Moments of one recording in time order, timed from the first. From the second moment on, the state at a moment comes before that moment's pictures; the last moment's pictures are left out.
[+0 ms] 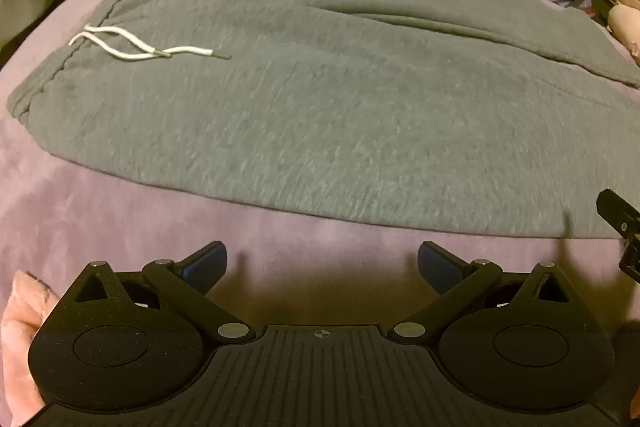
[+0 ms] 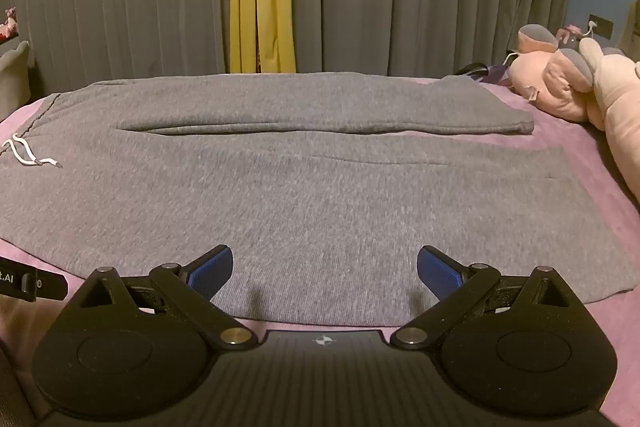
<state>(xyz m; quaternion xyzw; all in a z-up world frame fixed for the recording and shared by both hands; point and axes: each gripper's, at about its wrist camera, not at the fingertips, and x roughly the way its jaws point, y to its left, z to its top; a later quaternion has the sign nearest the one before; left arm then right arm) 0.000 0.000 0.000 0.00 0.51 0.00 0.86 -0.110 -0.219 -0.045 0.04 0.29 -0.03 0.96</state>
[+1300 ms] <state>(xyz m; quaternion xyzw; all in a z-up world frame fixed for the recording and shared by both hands) -0.001 0.003 0.000 -0.01 0.51 0.00 0.86 -0.110 -0.219 -0.044 0.04 0.29 -0.03 0.96</state>
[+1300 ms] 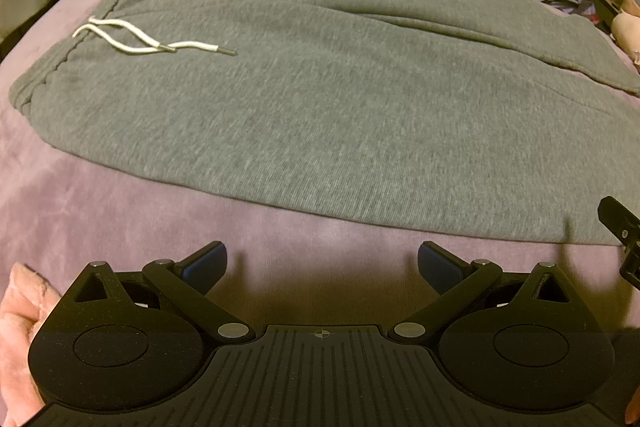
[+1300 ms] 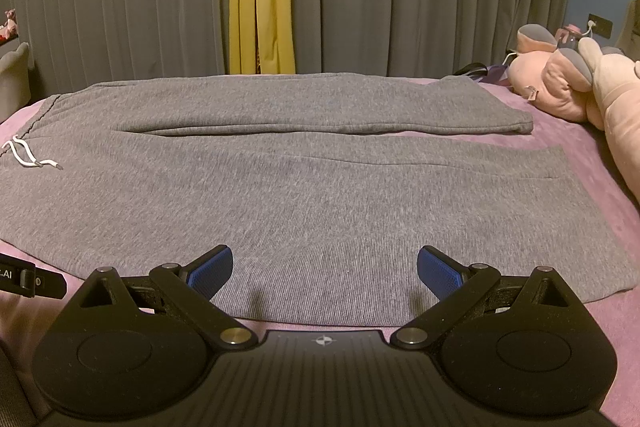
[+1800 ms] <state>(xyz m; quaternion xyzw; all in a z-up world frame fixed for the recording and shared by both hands) -0.001 0.004 0.000 -0.01 0.51 0.00 0.86 -0.109 -0.219 -0.044 0.04 0.29 -0.03 0.95</state>
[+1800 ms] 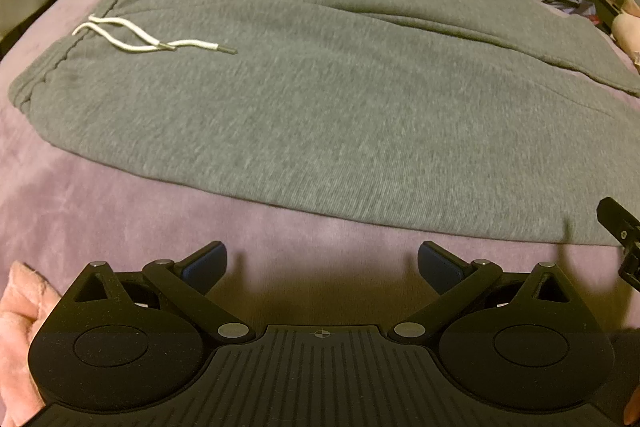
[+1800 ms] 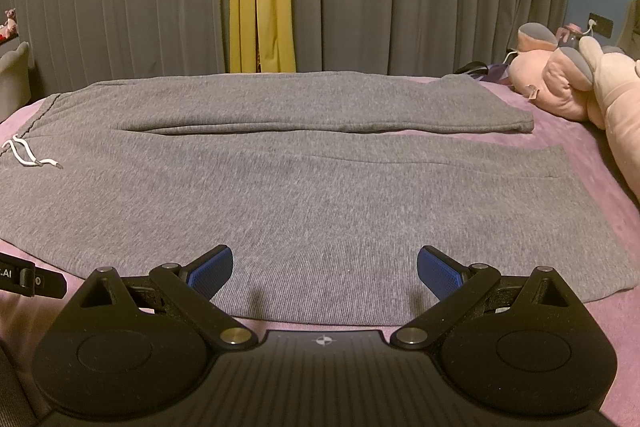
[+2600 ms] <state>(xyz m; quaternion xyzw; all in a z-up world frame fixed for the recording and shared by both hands) -0.001 0.003 -0.002 -0.01 0.51 0.00 0.86 -0.109 -0.220 -0.045 0.04 0.29 -0.03 0.95</state>
